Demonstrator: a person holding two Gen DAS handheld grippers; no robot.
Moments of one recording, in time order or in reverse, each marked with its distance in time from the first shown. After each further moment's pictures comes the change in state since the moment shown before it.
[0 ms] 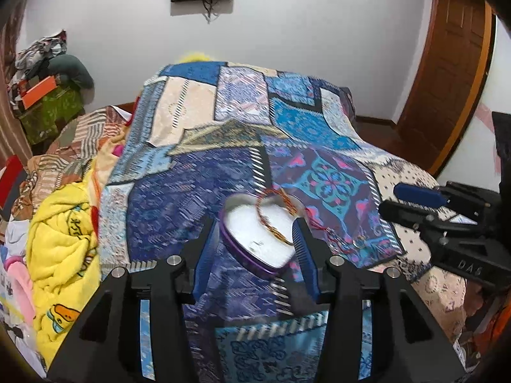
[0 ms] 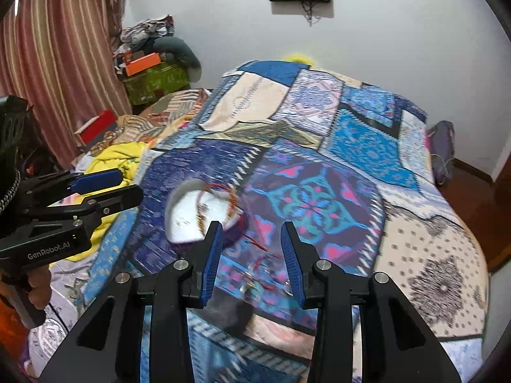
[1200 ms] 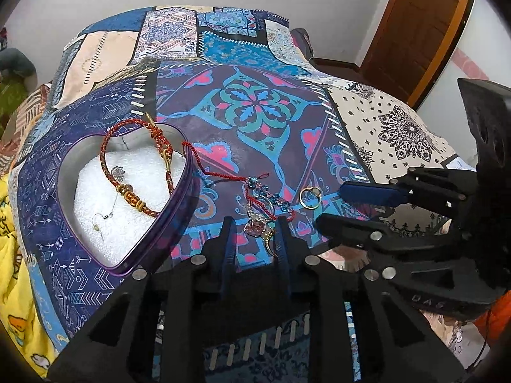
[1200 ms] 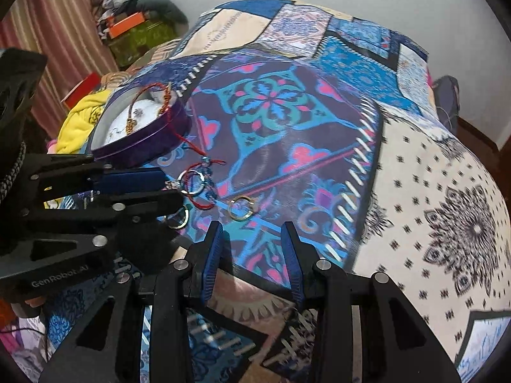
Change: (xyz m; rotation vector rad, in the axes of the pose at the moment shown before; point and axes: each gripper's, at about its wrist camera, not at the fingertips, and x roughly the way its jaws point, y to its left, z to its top) left arm 0.102 -0.076 -0.034 0.105 0.227 -0.166; right arm 0.054 -0.047 -0.060 0.011 0.209 0.043
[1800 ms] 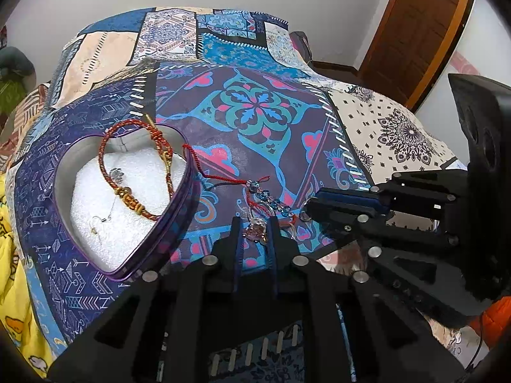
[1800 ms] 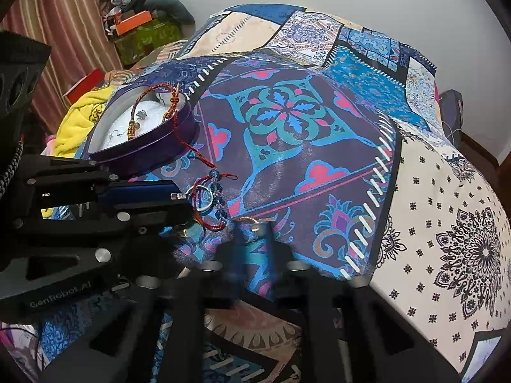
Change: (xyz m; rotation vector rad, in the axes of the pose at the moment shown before) left arm 0.001 0.002 0.001 -0.006 -0.015 -0.012; right arm 0.006 0.007 0.008 -0.020 -0.026 -0.011
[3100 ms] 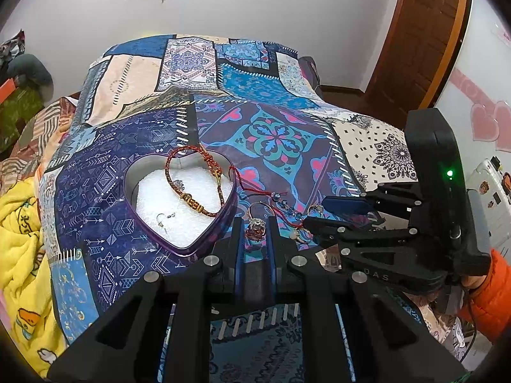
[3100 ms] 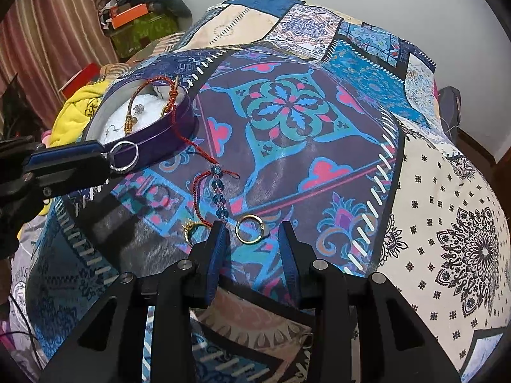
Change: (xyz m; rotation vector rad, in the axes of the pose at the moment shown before) left arm -0.056 0.013 -0.010 -0.009 -0.115 0.045; right arm 0.008 0.007 0.001 0.000 0.029 -0.023
